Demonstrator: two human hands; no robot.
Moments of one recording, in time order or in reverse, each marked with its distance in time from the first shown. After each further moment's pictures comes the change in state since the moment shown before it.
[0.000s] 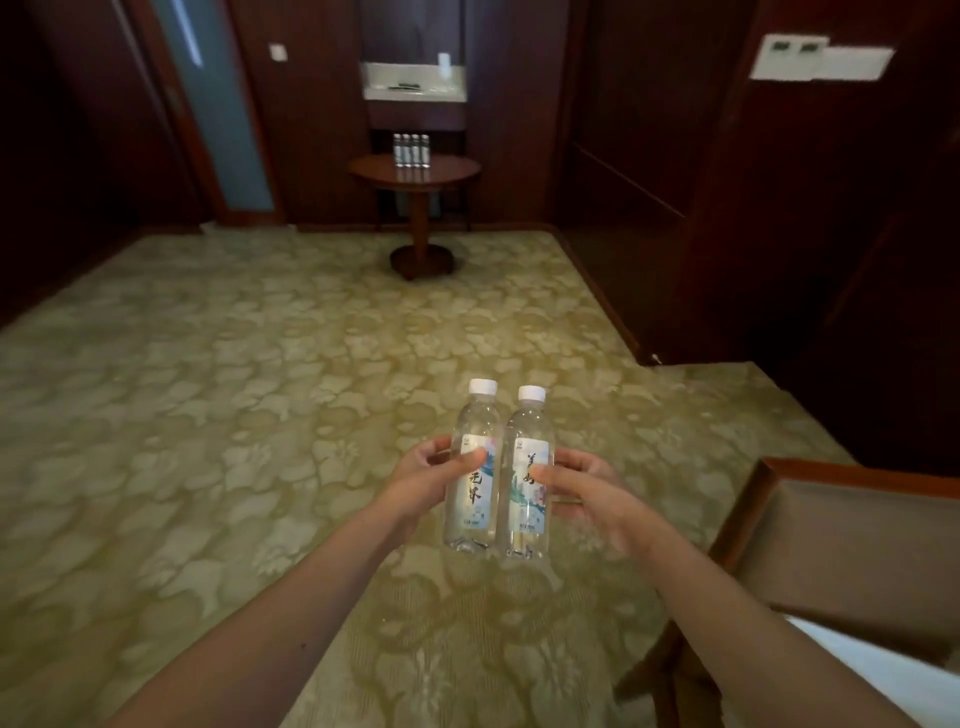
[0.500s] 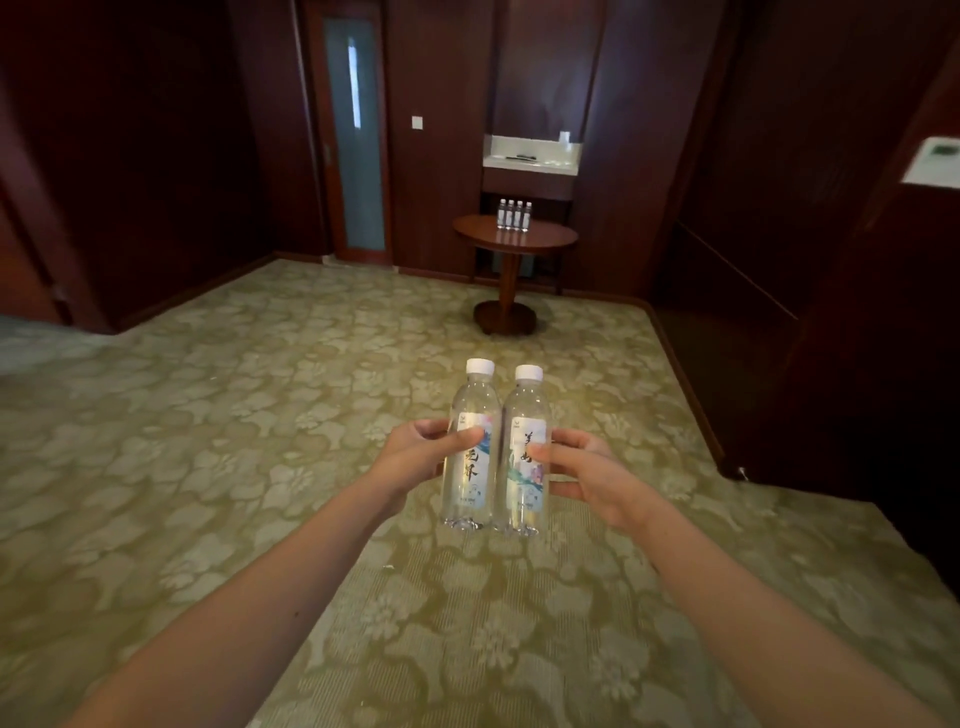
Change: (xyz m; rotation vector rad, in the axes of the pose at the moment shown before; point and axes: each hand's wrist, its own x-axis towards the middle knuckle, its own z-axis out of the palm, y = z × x) left_hand 0.112 0.097 0.000 0.060 0.260 0.173; right_hand 0.156 -0.129 -0.038 -0.161 -0.260 -0.140
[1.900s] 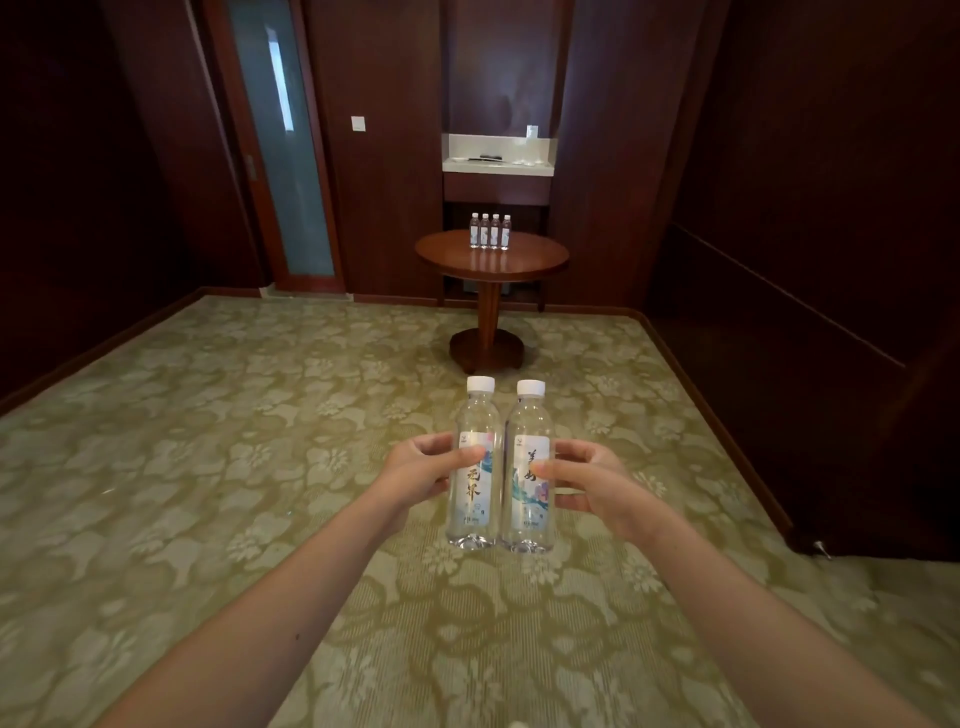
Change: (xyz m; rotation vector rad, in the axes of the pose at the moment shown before) left_hand 0.567 0.078 -0.128 0.014 -0.124 -0.064; right_hand 0.559 -0.085 -0.051 0.026 0.101 0.016
